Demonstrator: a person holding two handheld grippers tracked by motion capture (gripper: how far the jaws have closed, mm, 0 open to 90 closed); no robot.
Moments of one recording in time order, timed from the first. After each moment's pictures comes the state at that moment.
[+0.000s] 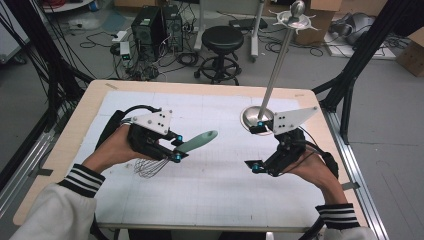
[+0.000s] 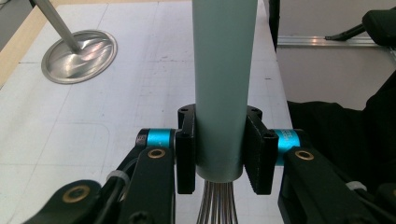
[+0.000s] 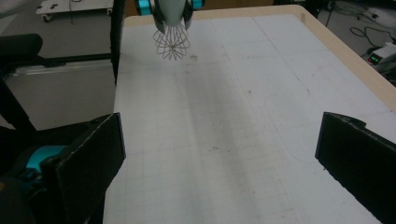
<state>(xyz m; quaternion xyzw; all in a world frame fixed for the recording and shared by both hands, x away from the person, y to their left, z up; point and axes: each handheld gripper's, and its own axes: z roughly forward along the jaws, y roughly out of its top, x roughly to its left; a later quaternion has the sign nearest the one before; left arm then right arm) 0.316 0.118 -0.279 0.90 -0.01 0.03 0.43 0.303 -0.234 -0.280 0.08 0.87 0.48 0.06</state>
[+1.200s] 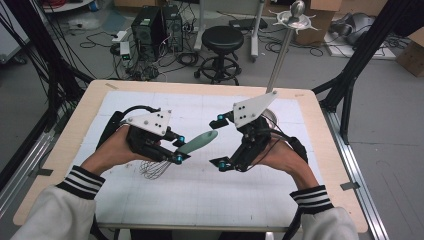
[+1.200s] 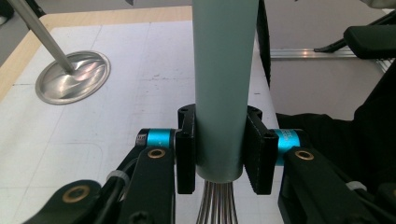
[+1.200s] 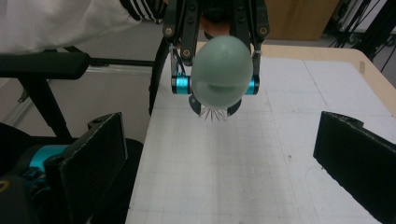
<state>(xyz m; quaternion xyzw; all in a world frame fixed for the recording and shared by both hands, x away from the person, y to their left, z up) 0.310 0.118 -0.273 0.89 -0.03 0.02 0.46 0.309 -0.152 -0.251 -0.01 0.87 0.50 0.01</state>
